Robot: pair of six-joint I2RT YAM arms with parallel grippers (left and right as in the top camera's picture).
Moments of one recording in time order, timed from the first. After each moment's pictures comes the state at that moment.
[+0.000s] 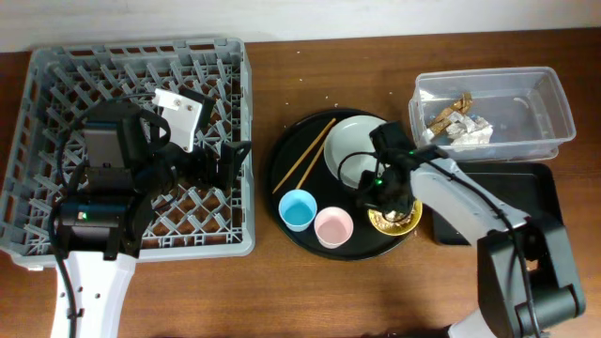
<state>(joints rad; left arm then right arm) -0.08 1.19 1.27 -0.72 0.49 0.13 0.29 1.73 1.06 -0.74 -0.19 0.57</state>
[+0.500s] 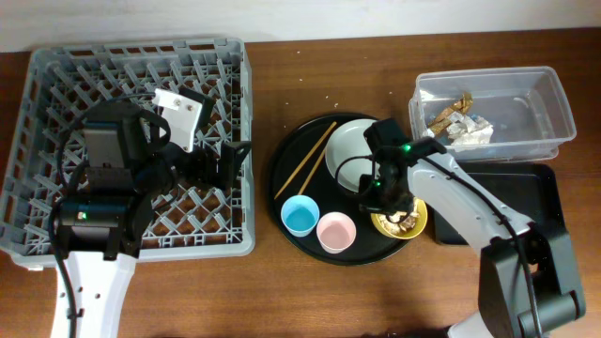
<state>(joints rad) -0.08 1.19 1.27 -0.72 0.49 0.13 0.33 1.71 1.16 -0.96 -0.14 0.45</state>
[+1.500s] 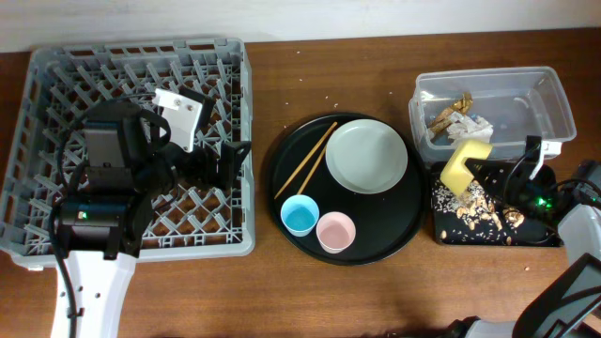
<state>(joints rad) -0.08 1.19 1.27 -0.72 0.49 0.13 -0.69 1.56 0.86 -0.52 -1.41 -0.11</state>
